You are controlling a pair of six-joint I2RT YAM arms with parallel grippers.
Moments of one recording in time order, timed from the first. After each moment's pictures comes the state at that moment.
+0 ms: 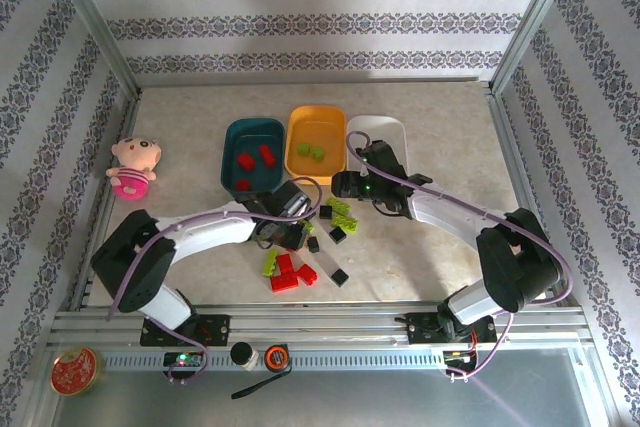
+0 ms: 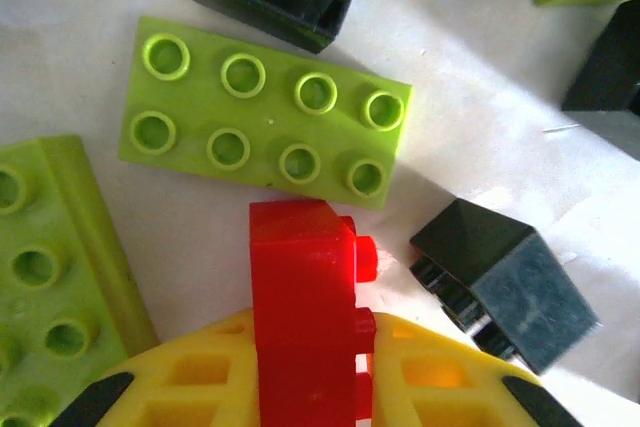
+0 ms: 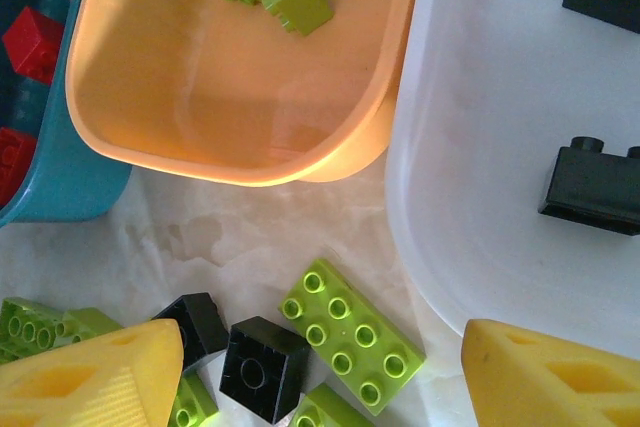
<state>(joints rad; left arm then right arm) -0.77 1.53 0.89 -0.53 0.05 -0.43 0.53 1.50 0.88 -0.20 -0.12 0.55</state>
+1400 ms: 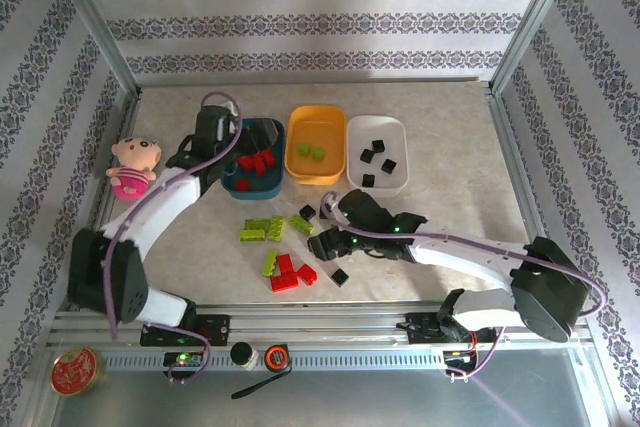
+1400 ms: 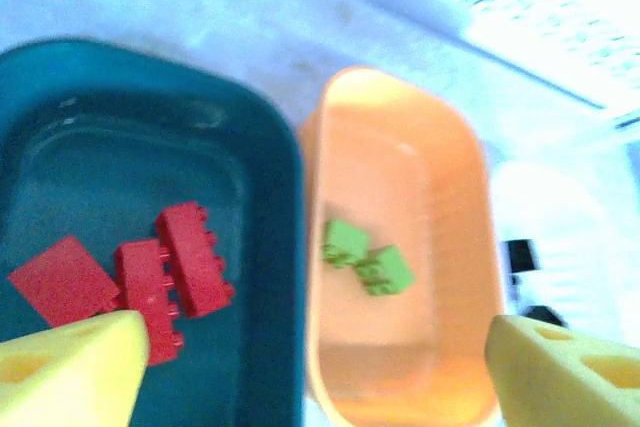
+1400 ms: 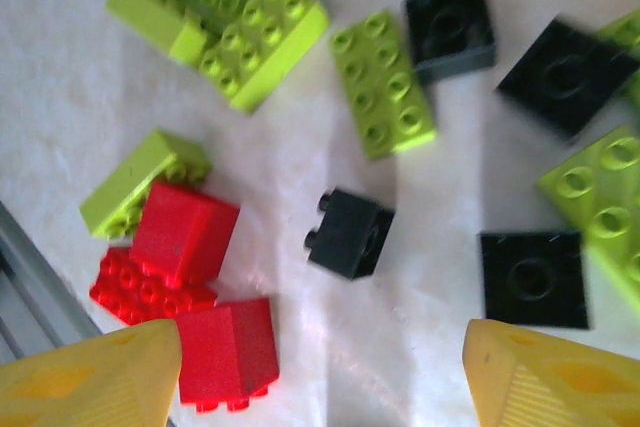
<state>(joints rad) -0.27 1.38 1.03 -0.18 0.13 -0.60 0.91 1.30 0.71 -0.30 -0.18 0.43</state>
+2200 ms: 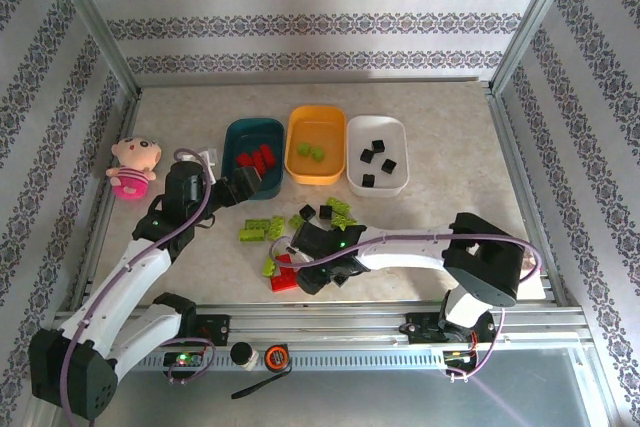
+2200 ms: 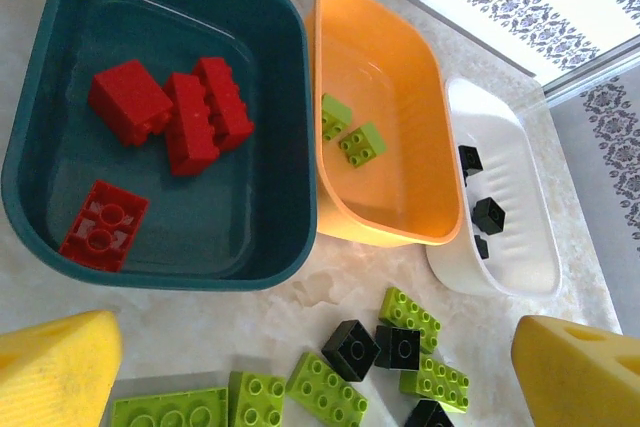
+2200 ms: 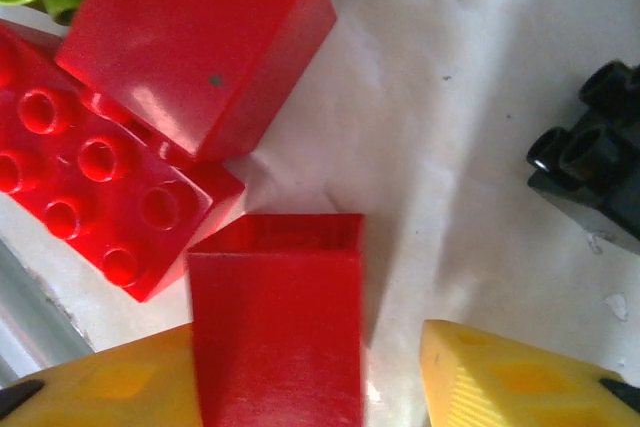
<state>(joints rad) -0.27 0.91 0.65 -0.27 0.16 -0.64 1.15 1.64 0.89 -0.46 -0.07 0.30</state>
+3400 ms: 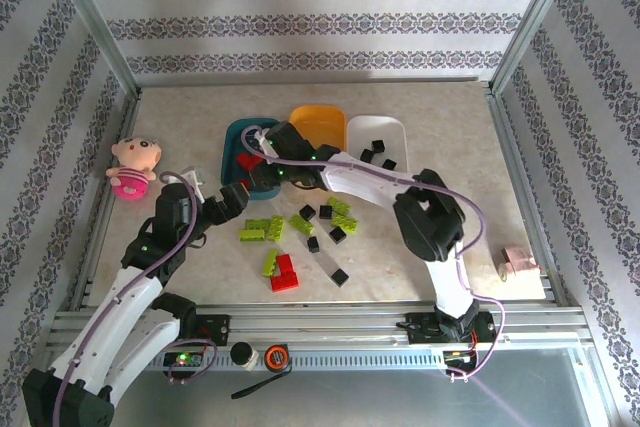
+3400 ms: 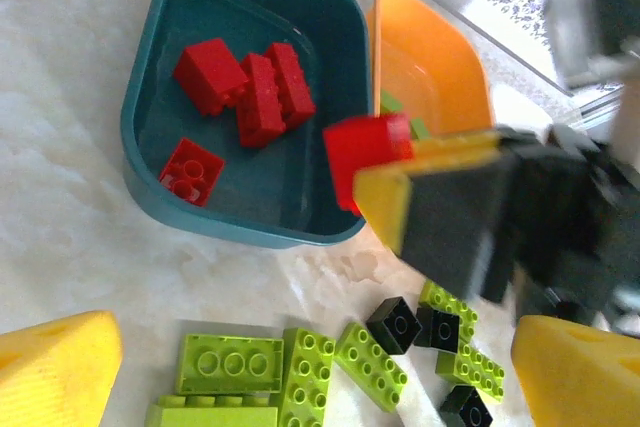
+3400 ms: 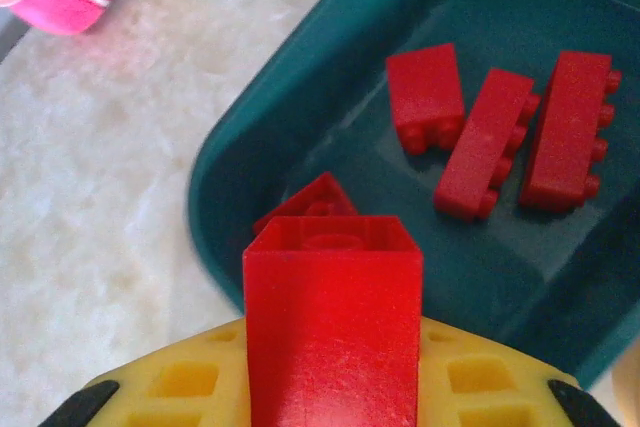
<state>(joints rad) -0.27 0.69 0.54 -0.40 0.07 -0.68 0.81 2.11 1.67 -0.34 -0.20 0.31</state>
